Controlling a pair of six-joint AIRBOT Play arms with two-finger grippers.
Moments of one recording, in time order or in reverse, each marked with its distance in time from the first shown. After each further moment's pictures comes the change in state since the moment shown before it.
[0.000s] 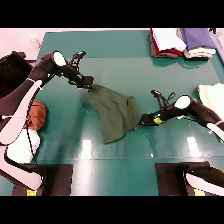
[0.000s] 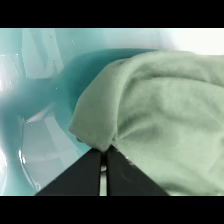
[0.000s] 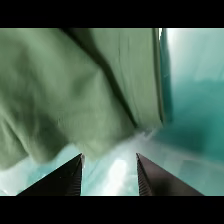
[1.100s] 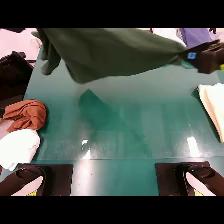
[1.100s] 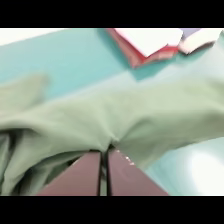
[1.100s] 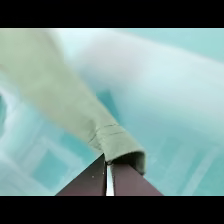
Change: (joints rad) left arm 0.000 0.700 0.187 0.040 0.033 0.043; right arm -0.093 0.389 0.756 -0.171 0.223 0.010
